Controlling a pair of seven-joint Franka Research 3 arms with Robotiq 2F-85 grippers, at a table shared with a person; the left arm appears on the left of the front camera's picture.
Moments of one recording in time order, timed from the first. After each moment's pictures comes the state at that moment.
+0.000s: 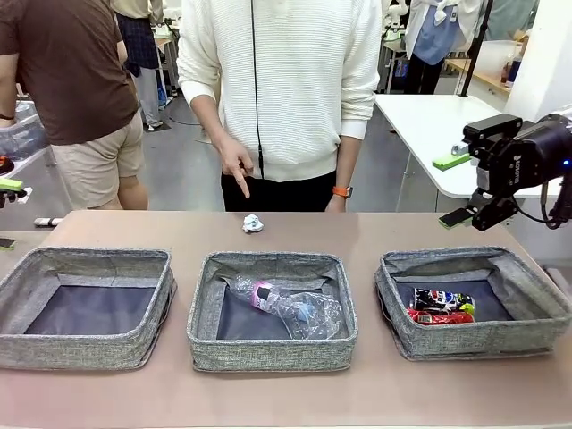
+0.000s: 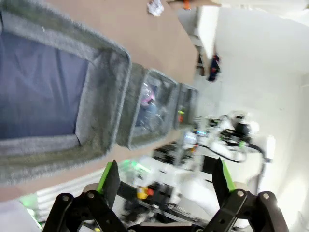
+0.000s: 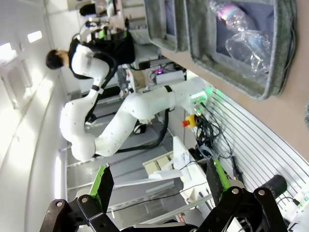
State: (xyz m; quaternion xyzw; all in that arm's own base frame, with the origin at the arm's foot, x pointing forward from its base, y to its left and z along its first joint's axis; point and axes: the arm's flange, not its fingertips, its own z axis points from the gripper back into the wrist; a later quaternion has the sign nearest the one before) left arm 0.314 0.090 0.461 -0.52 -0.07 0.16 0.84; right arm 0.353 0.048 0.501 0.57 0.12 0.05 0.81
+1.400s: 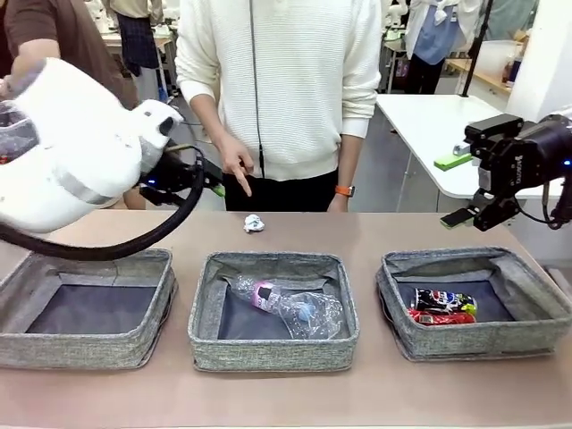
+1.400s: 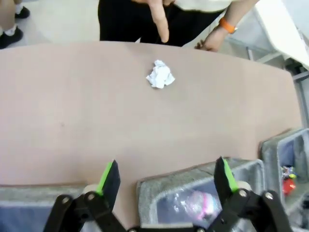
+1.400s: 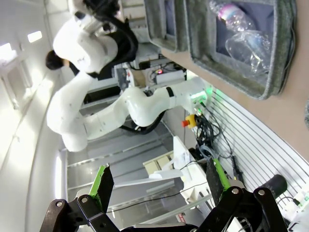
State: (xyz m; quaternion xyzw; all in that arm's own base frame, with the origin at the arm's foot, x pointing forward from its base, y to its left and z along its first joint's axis) left arm 0.463 -0.192 0.440 -0.21 -0.27 -0.01 0.94; right arm 0.354 0.048 0.501 0.57 0.12 0.05 0.81
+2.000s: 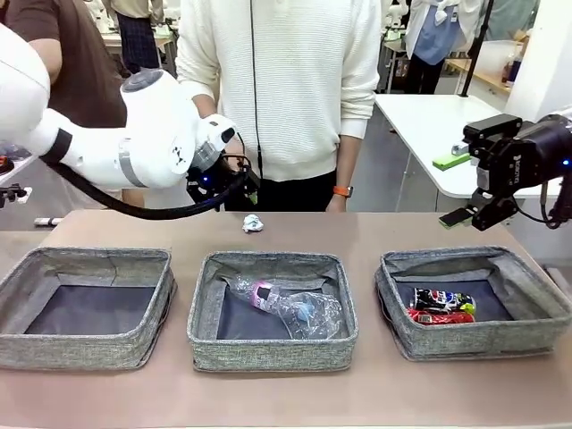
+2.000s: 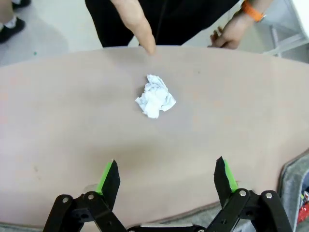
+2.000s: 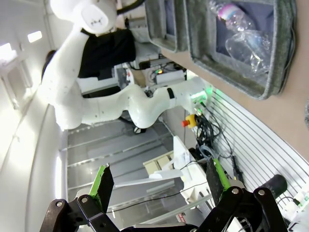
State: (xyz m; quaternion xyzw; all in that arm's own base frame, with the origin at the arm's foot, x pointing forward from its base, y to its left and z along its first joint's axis) left arm 0.561 -0.269 0.395 -0.15 -0.21 -0.03 0.97; right arm 0.354 0.048 0.501 0.57 0.12 0.05 0.81
